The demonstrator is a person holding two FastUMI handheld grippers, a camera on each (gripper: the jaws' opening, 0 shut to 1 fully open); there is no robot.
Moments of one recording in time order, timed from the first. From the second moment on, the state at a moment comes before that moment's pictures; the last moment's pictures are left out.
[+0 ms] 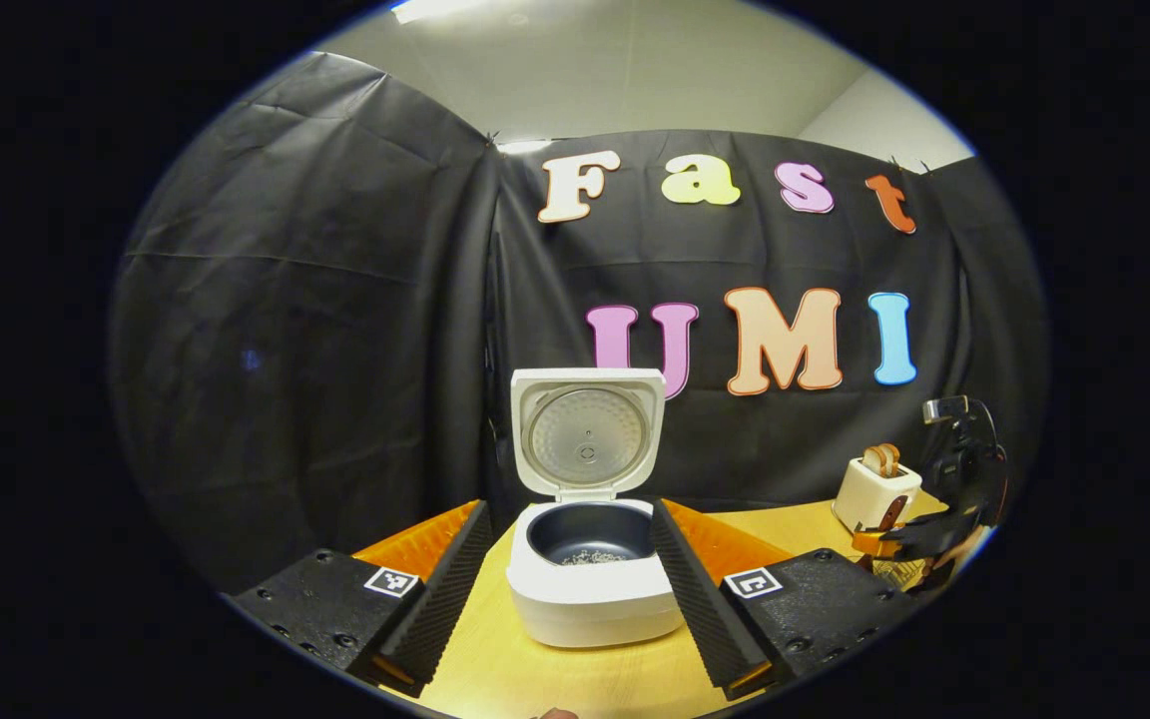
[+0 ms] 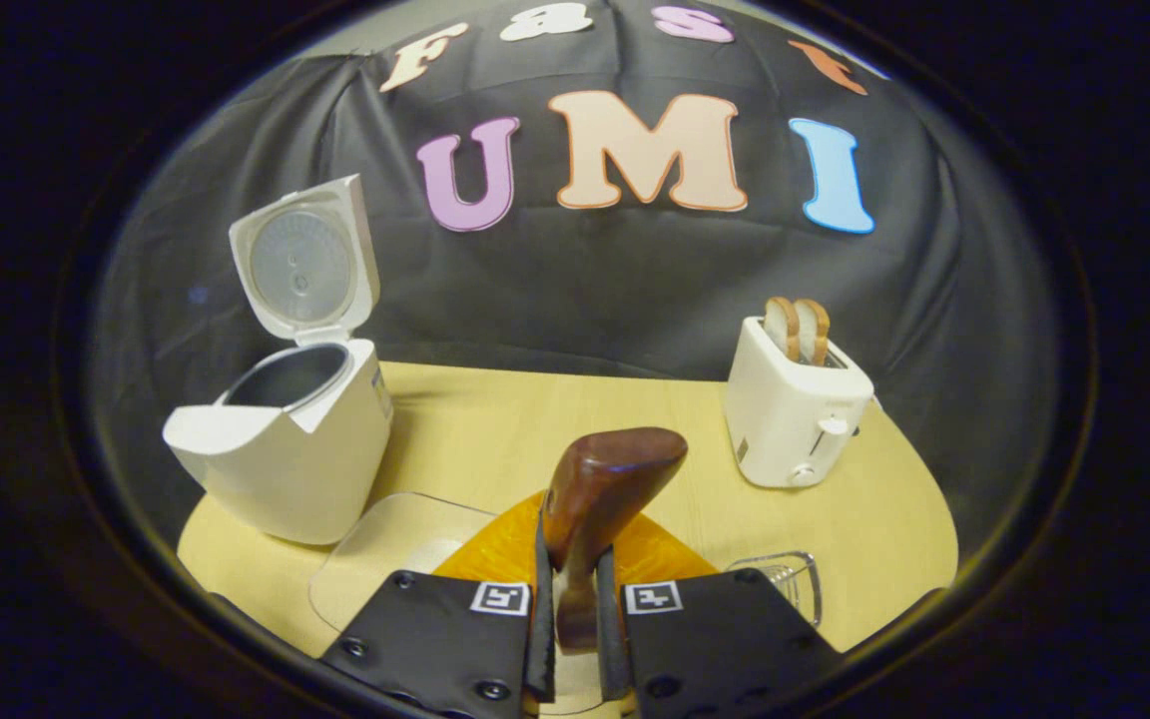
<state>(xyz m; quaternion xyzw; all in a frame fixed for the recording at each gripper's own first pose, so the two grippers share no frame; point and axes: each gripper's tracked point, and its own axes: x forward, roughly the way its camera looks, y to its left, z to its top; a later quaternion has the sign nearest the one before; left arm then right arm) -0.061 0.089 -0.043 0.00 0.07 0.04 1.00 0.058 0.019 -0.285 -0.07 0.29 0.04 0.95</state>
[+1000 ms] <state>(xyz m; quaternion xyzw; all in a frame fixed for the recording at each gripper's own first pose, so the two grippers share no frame) -0.069 0.102 -0.040 -0.01 0.06 0.05 1.00 0.030 0.091 -0.322 0.09 0.35 0.07 0.93</state>
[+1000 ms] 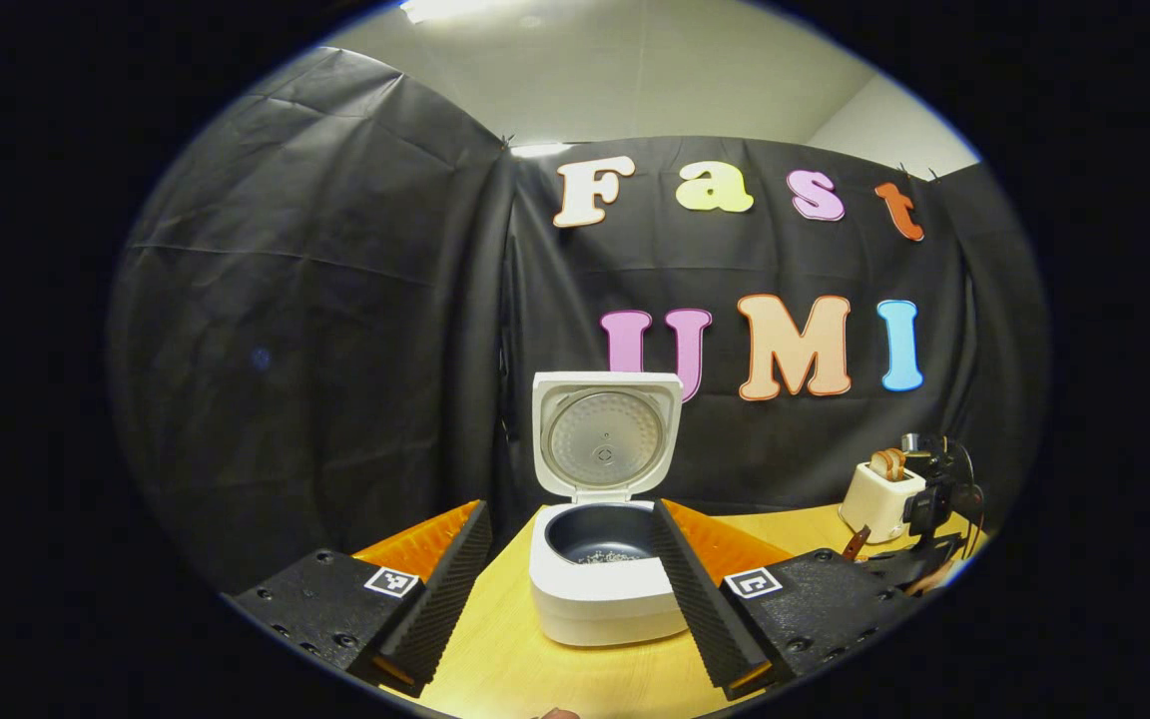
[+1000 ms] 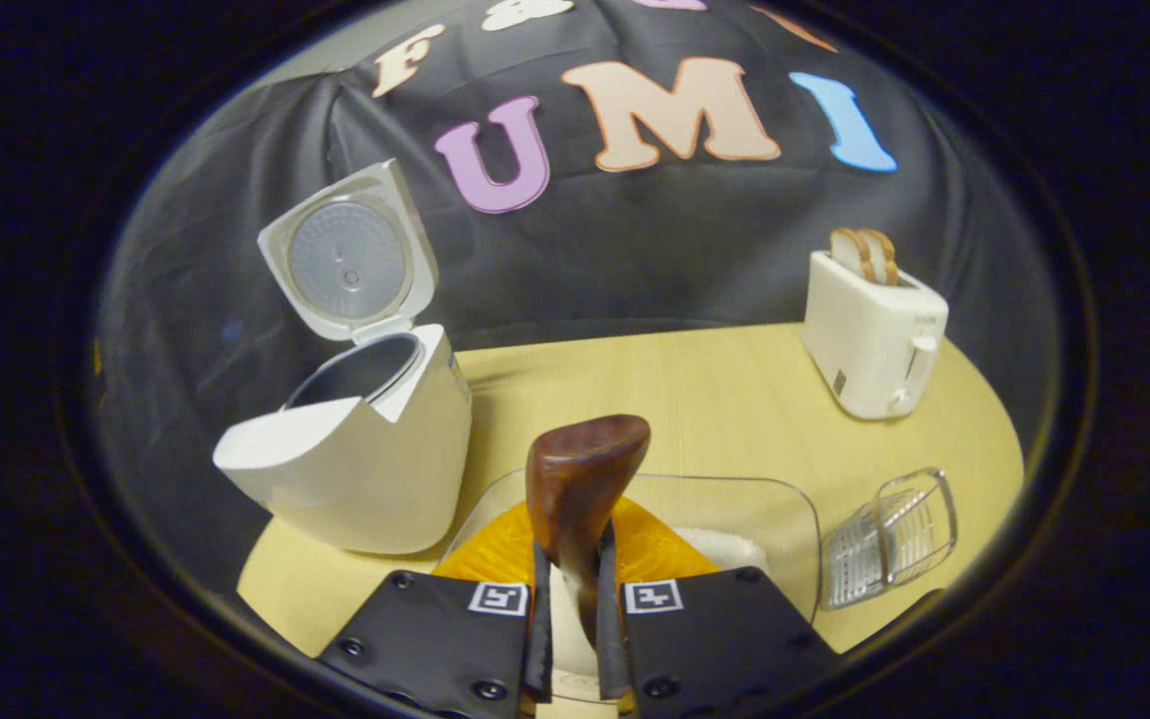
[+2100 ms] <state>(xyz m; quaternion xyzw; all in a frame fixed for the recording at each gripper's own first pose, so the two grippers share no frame) -0.051 0.066 -0.028 0.02 0.05 0.02 1.00 0.052 0.025 -0.281 0.51 0.36 -0.01 0.78</state>
